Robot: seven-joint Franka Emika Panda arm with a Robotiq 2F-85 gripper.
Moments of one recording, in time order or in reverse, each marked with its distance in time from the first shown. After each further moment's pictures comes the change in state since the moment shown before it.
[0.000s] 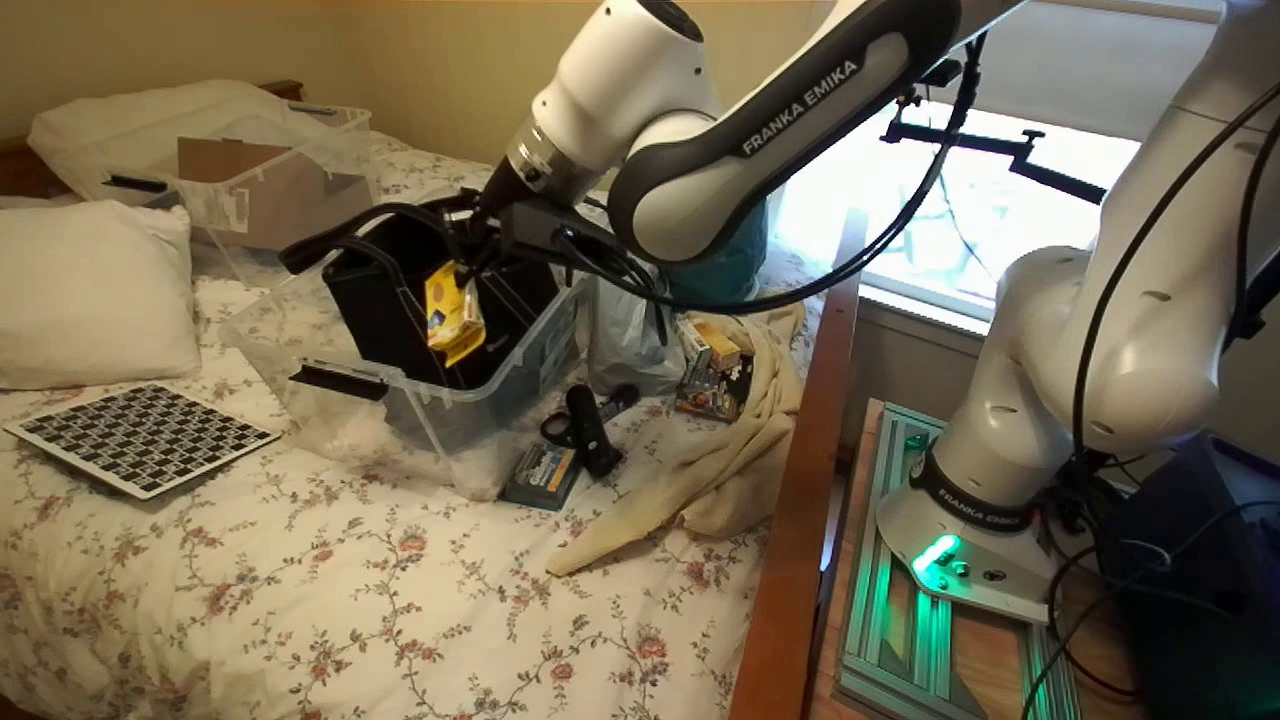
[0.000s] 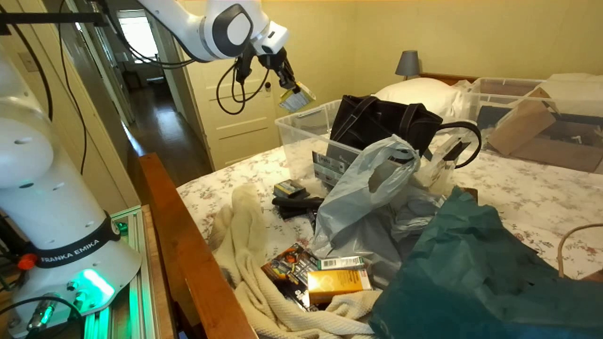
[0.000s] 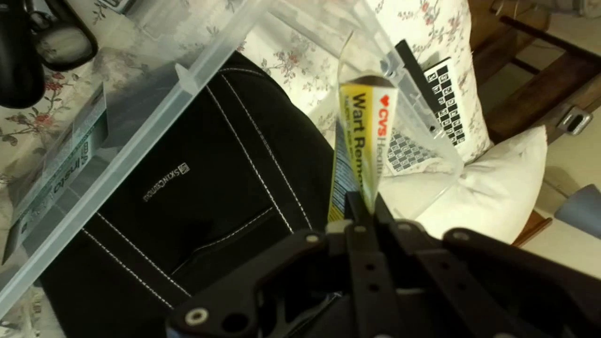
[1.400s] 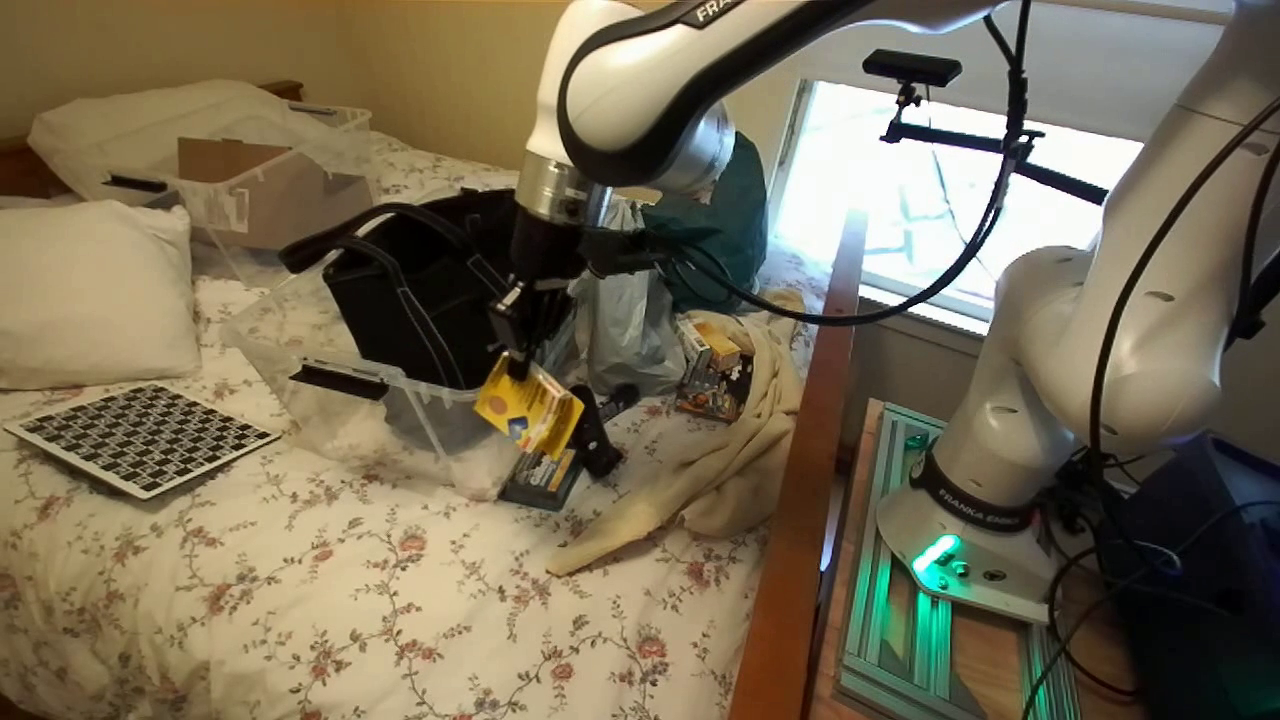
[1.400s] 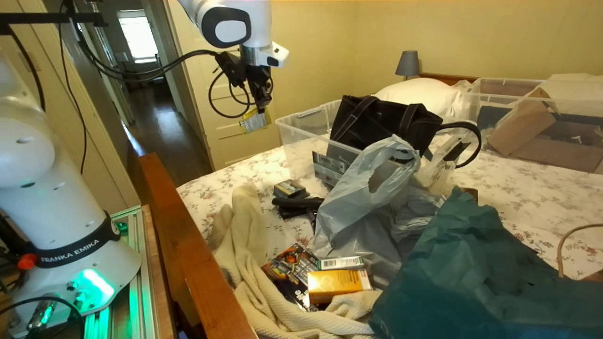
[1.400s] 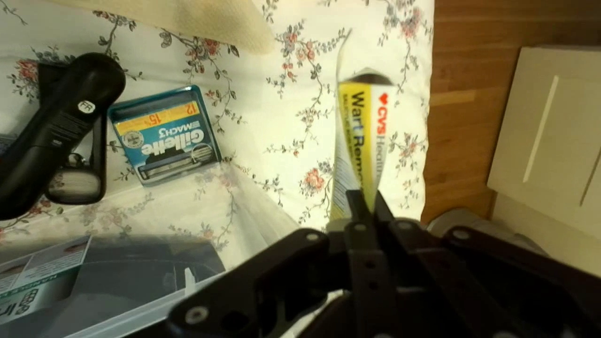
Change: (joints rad) arm 0.015 -0.010 0.026 0.066 0.589 -0.602 -0.970
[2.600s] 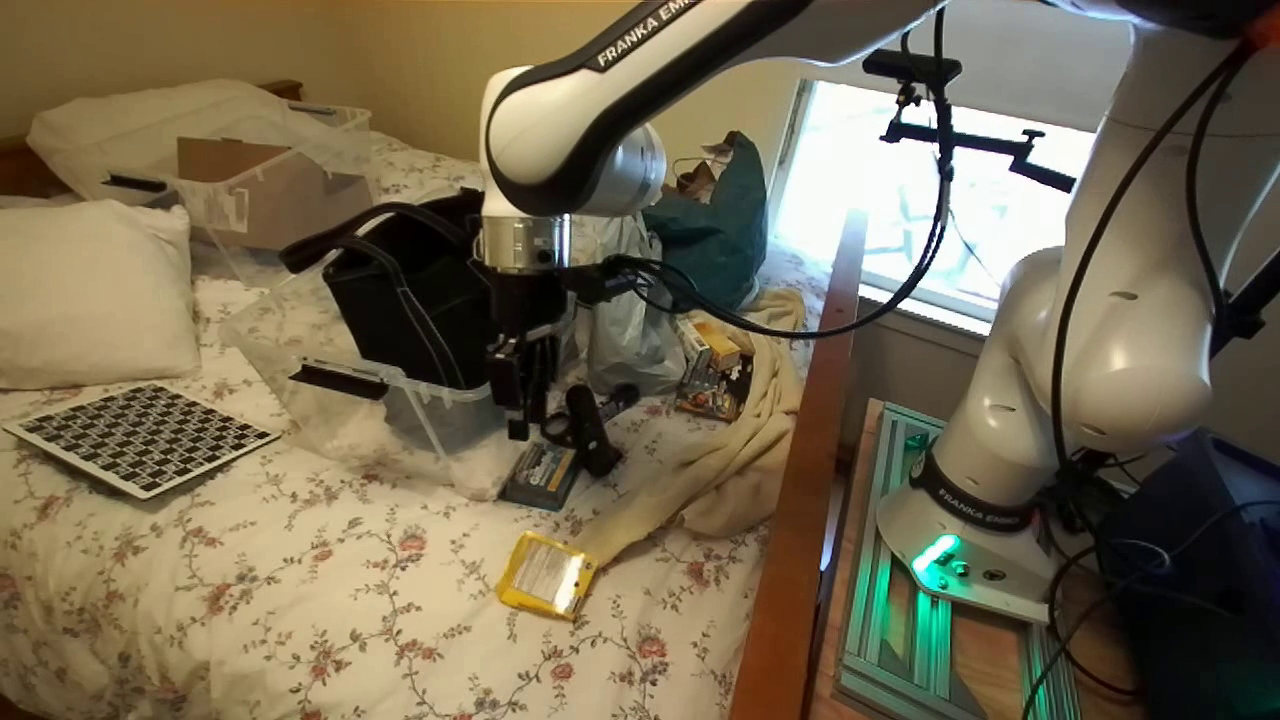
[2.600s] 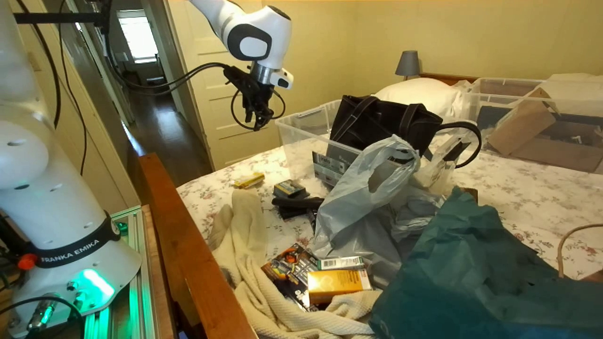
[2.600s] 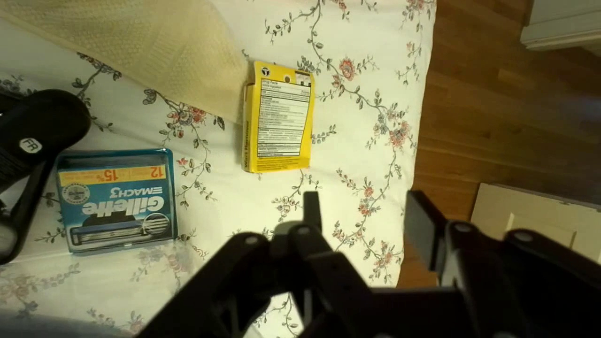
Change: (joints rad) arm -0.064 0.204 0.065 0.167 0.000 -0.250 -0.207
